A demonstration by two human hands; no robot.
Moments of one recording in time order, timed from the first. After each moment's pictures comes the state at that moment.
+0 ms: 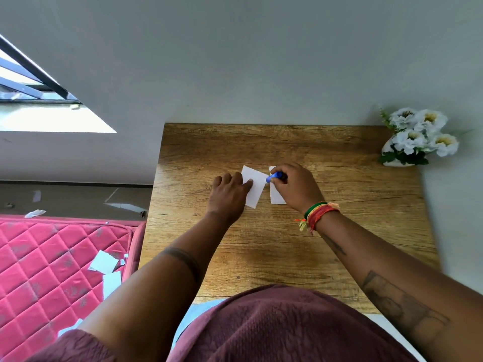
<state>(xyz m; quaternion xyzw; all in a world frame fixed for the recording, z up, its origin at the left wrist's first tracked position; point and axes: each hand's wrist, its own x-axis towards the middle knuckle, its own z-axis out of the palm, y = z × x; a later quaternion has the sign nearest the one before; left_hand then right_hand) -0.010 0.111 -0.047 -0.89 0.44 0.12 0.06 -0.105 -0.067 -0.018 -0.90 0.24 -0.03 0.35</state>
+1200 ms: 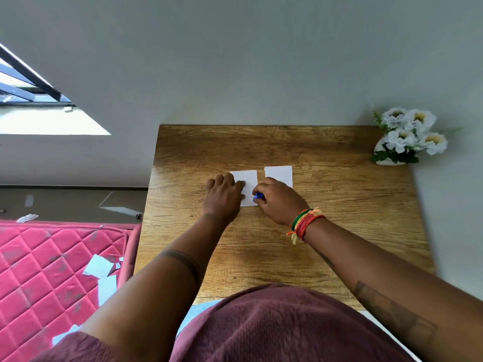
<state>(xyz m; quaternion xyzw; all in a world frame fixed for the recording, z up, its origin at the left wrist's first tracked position) -0.011 0.115 -0.056 -0.91 0.40 0.12 0.02 -0.113 -0.038 -0.021 -0.95 0.11 0.09 0.28</state>
